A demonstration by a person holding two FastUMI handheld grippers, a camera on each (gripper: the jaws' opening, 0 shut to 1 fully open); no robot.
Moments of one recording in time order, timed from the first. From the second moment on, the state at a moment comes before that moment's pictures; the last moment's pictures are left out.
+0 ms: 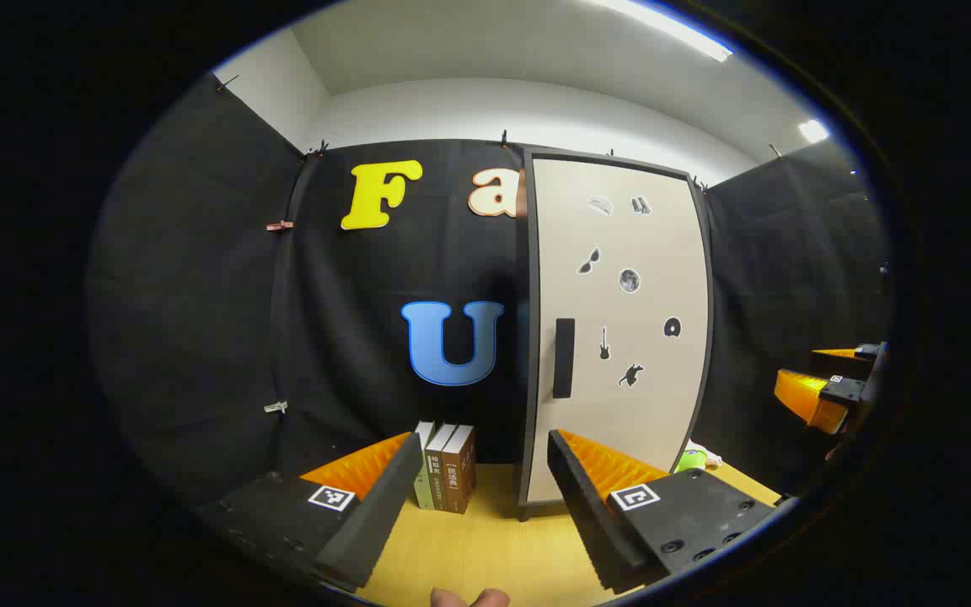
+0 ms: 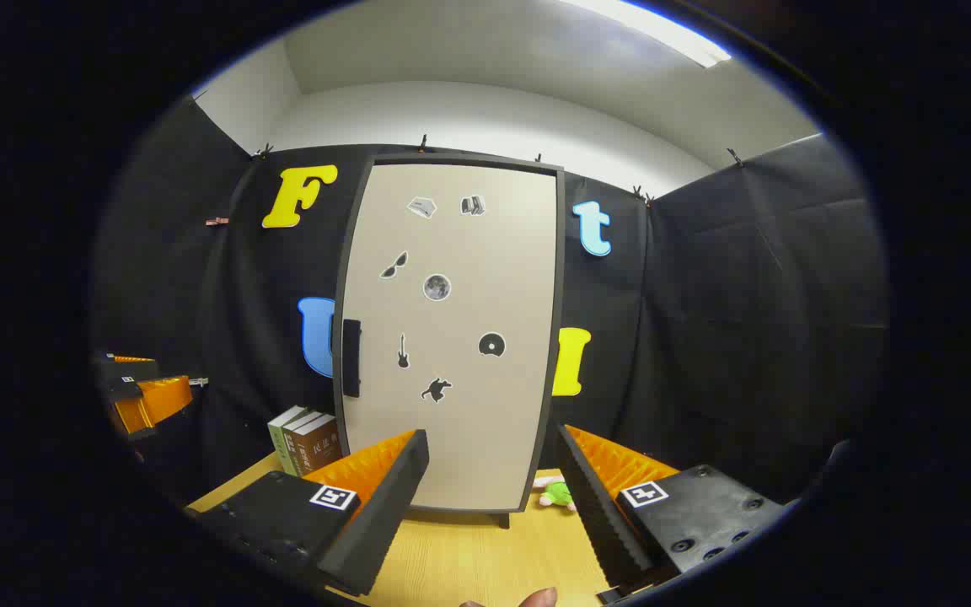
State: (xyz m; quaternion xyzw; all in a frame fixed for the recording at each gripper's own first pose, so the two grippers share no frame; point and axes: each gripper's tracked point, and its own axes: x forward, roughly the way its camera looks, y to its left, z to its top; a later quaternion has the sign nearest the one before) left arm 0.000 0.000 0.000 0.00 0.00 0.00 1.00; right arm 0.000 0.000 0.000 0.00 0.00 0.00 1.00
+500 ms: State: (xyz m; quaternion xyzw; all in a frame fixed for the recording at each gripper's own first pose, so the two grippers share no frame) left arm -0.003 0.004 0.001 0.01 0.00 -0.01 1.00; right arm -0.003 0.002 0.003 0.00 -0.01 -0.01 1.00
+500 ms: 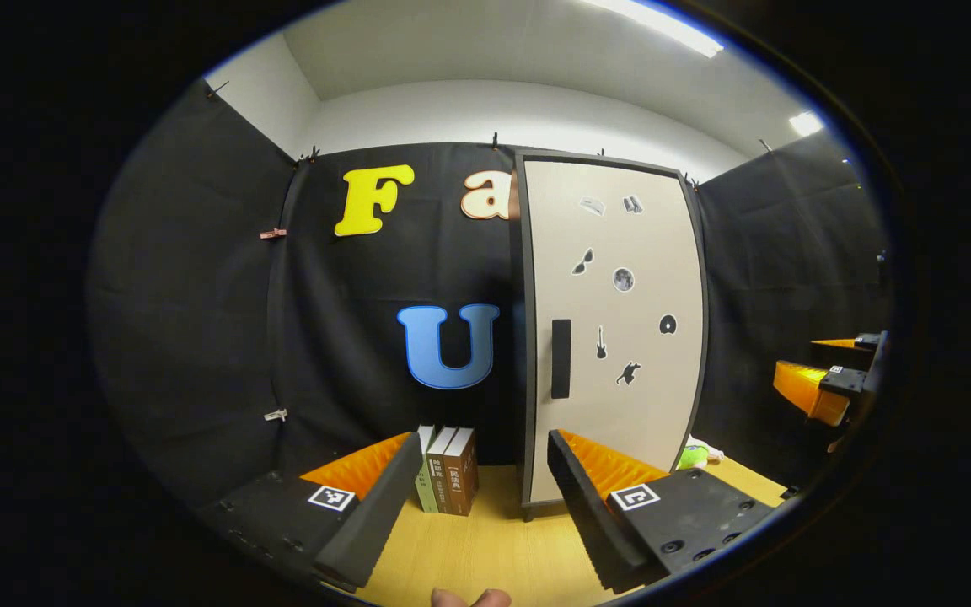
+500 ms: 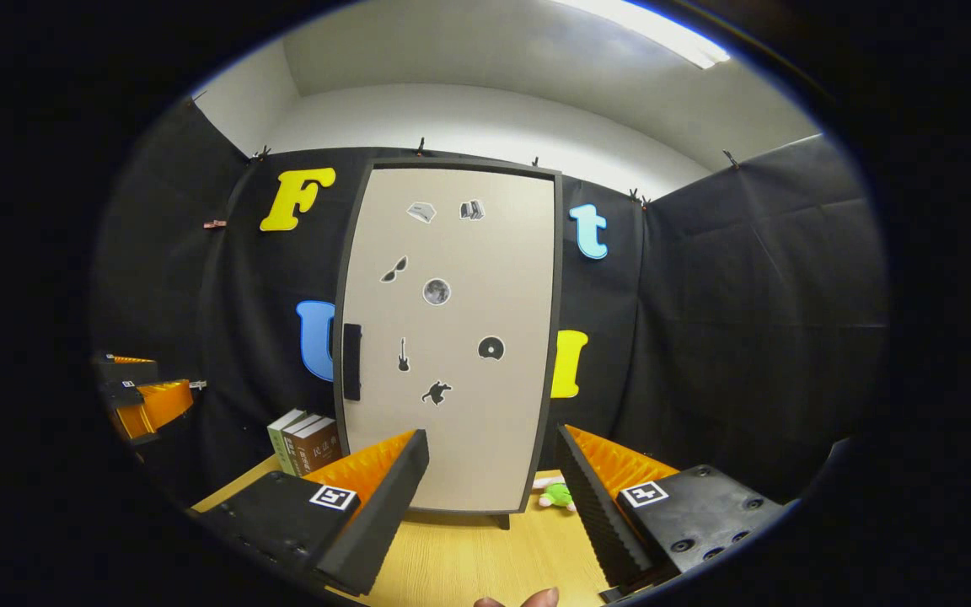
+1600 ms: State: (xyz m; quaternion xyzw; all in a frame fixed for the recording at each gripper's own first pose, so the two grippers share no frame) left arm -0.010 0.046 -0.007 0.00 0.00 0.00 1.00; right arm 0.060 0.122 0.016 0.01 -0.02 0.08 1.00
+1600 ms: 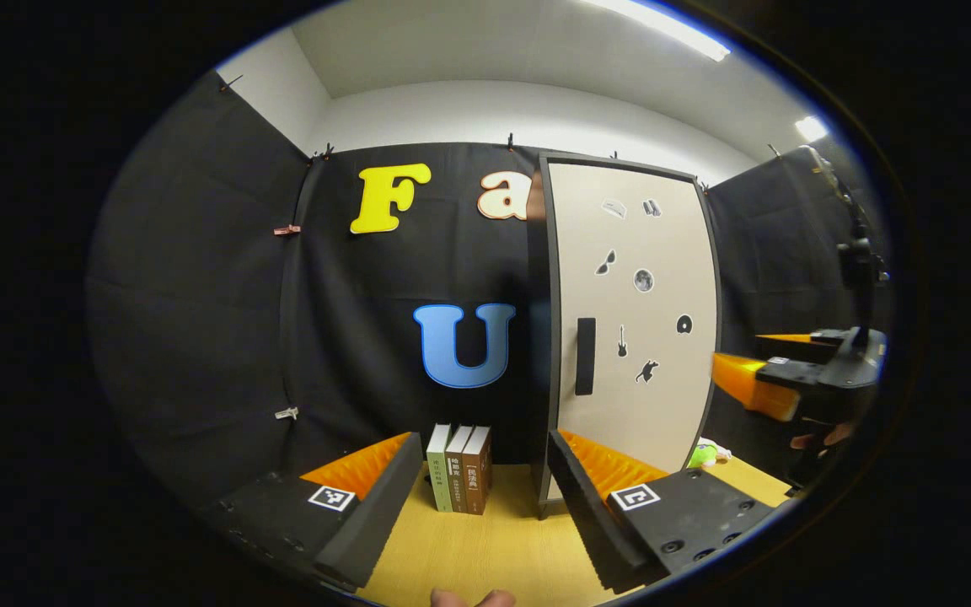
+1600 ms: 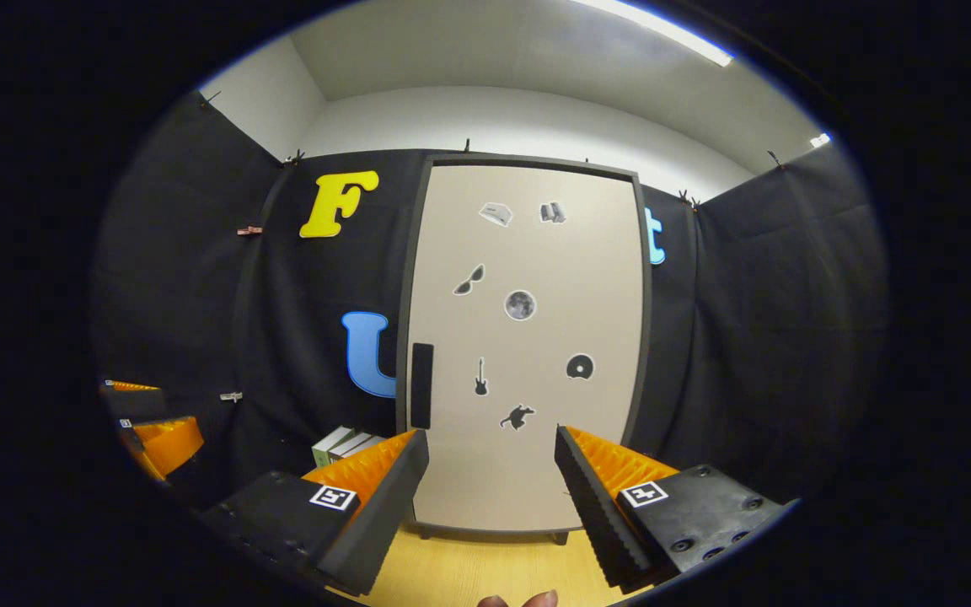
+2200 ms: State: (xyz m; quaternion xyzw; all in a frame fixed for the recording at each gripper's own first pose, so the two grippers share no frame) left arm 0.013 0.076 -0.024 -0.01 0.01 0.00 1.00; right arm 0.193 0.210 -0.011 0.02 0.01 0.10 1.00
